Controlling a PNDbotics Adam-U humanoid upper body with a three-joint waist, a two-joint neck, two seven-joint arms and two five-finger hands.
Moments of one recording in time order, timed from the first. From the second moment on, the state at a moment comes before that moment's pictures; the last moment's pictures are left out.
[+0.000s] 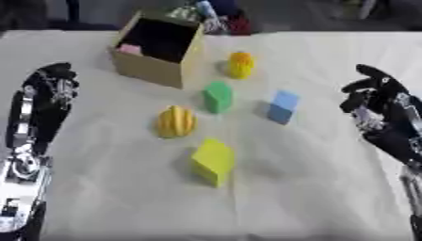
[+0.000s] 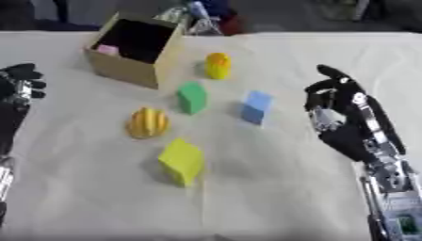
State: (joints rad) left arm -0.11 0.26 0.14 -1.80 -0.15 -0.03 0.14; right arm -0.27 -0.18 0.05 -1.71 0.19 -0.18 0.18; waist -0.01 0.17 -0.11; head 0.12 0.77
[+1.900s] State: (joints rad) left arm -0.72 0.66 -0.47 -1.38 -0.51 -0.18 -0.75; right arm -0.25 -0.18 0.07 -1.71 0.19 -0.18 0.20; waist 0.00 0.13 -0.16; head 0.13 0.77
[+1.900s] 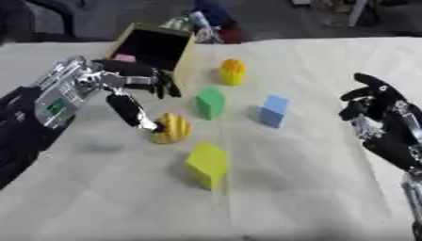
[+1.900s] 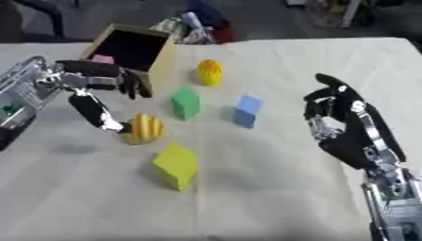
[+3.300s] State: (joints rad) left arm -0.72 0.59 -0.39 -1.32 -0.75 -0.11 -0.43; right arm -0.25 -0.18 0.07 -1.71 0.19 -0.19 0.21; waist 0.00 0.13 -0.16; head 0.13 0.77
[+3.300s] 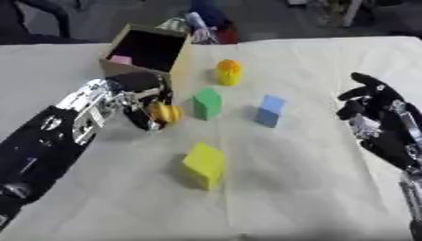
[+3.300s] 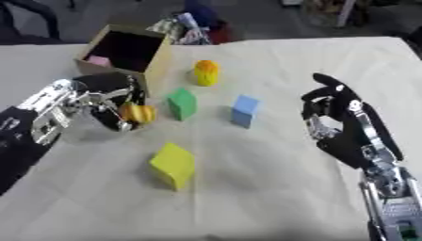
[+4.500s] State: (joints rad) left arm -1.03 0.40 0.04 -0.64 -1.14 0.24 -0.02; right arm -0.27 -0.18 0.13 -1.69 0.15 -0.19 0.26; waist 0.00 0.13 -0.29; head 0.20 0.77
